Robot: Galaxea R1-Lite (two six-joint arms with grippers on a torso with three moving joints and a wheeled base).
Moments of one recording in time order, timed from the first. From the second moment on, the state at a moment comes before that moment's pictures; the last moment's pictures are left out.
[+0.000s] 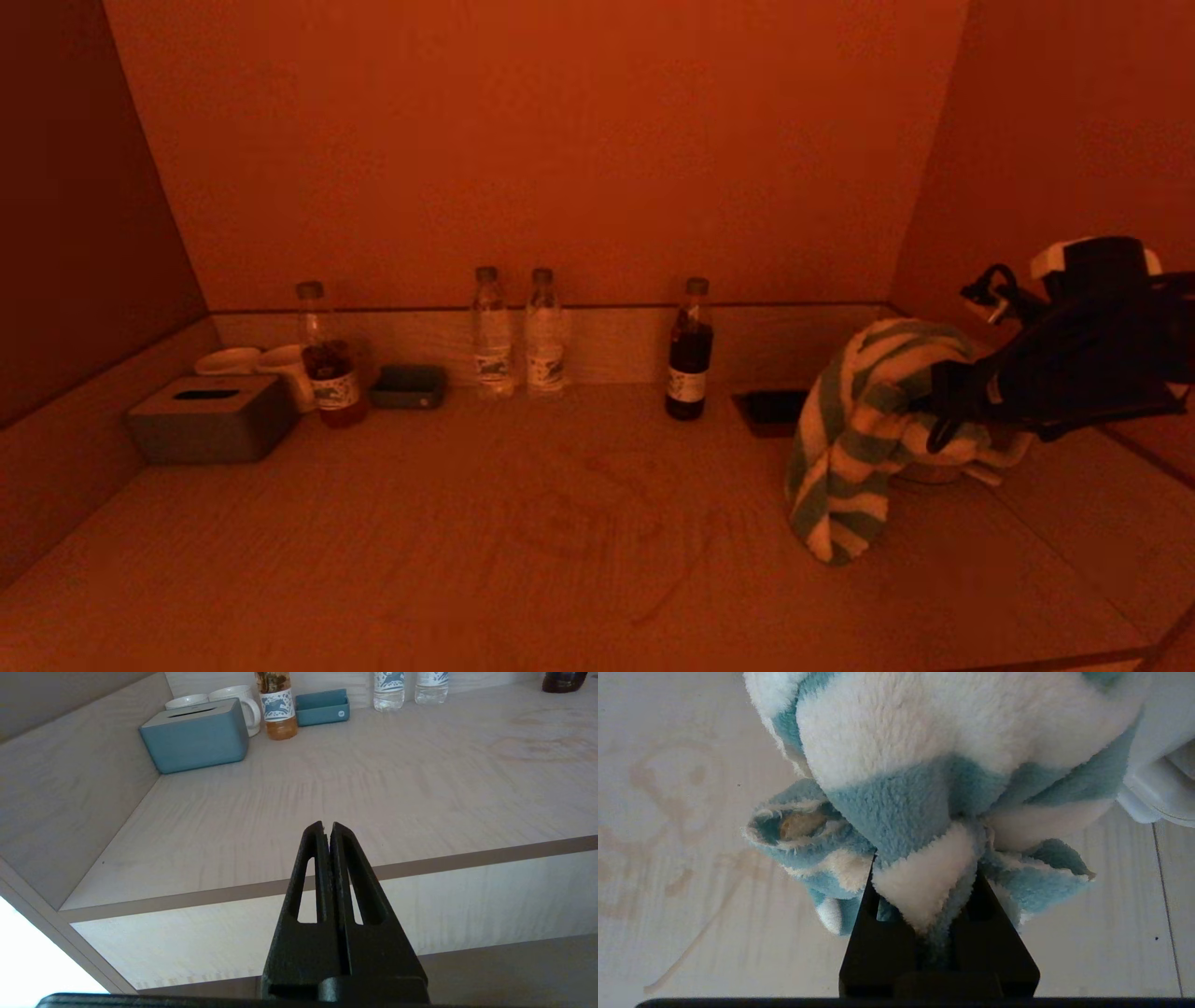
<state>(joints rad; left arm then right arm) 0.01 0.00 0.00 0.00 -0.05 0.12 -0.22 1.80 -1.28 0.24 0.27 0.00</state>
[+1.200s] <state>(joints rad) 0.01 0.00 0.00 0.00 -0.05 0.12 -0.22 1.88 -1.32 0.20 0.17 0.07</state>
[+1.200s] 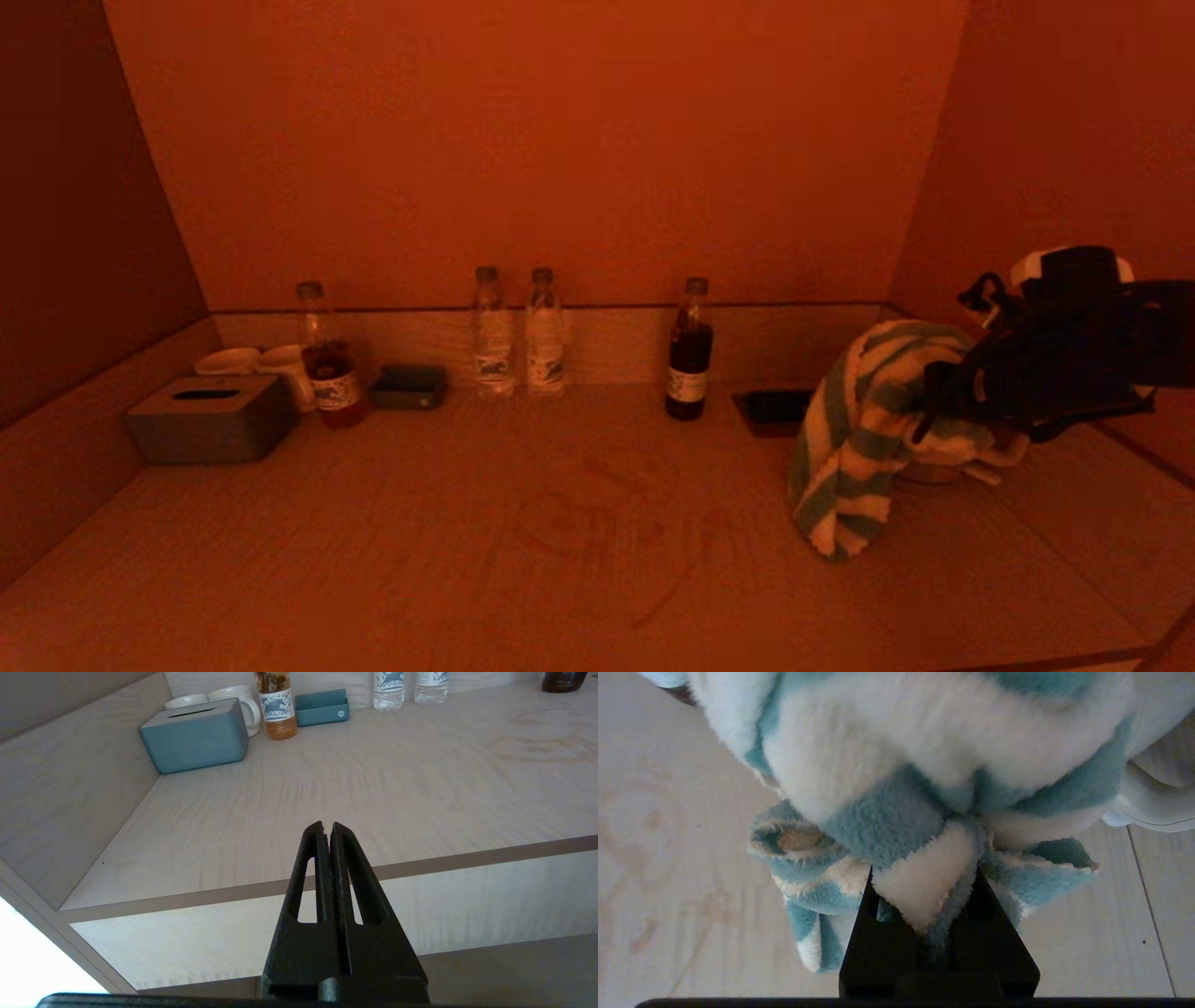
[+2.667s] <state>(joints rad) 0.01 0.00 0.00 0.00 -0.05 0.12 -0.10 2.03 -1.31 0.16 0.17 0.07</state>
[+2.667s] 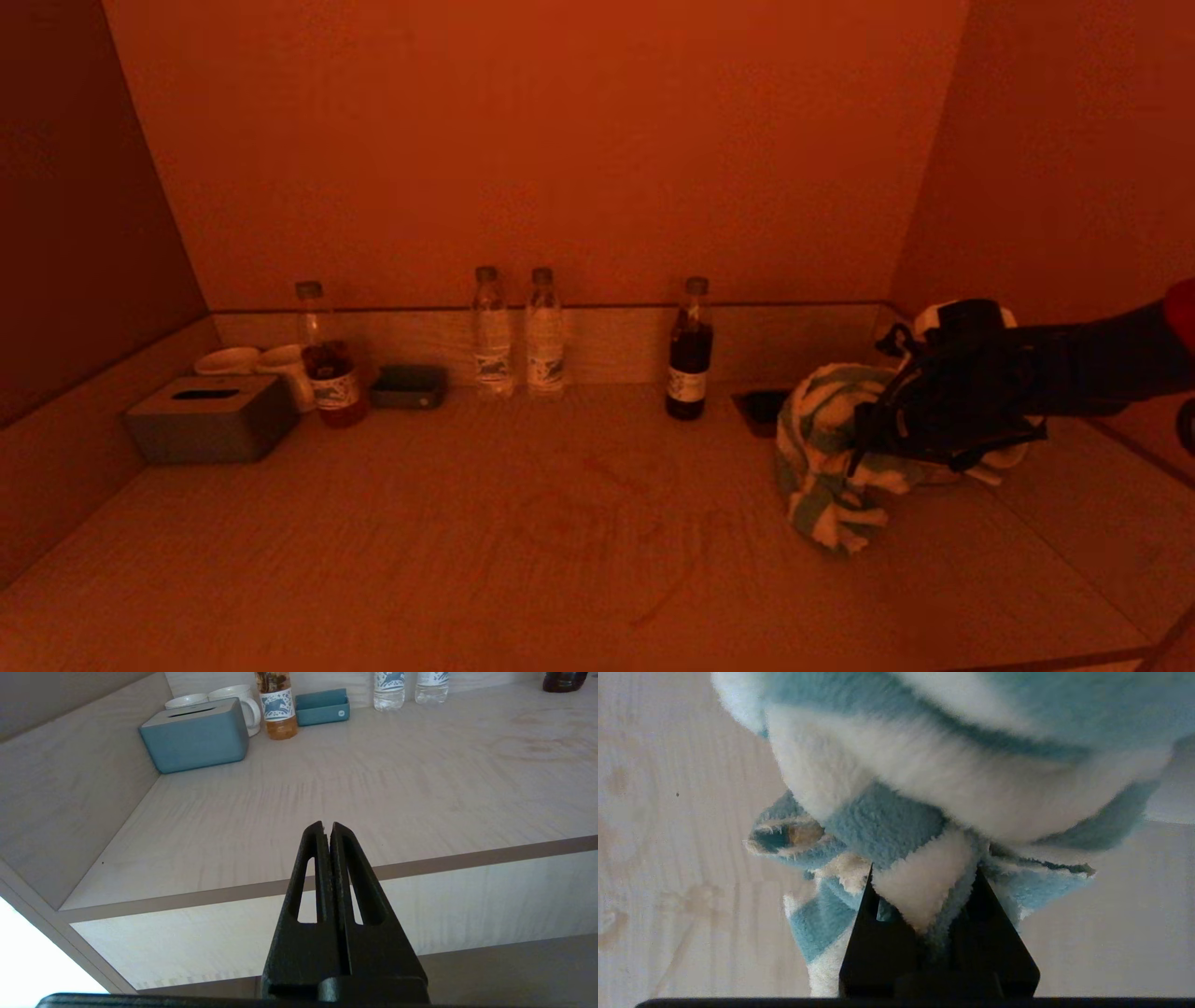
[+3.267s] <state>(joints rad) 0.01 0.00 0.00 0.00 -0.05 0.12 0.01 2.11 -1.31 0.15 0.17 0.07</state>
